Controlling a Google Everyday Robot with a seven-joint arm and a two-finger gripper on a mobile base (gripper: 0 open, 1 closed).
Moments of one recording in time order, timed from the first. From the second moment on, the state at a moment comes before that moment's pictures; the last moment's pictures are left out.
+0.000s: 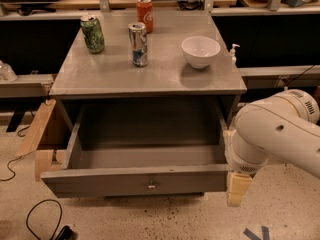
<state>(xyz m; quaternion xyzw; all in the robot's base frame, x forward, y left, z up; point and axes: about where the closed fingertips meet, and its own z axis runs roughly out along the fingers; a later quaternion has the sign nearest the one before) 0.444 -0.197 0.703 -0.66 0.74 -0.07 0.10</state>
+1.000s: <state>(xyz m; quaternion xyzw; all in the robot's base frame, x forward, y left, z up) 0.495 -0.169 0.735 -0.69 0.71 -0.10 0.12</state>
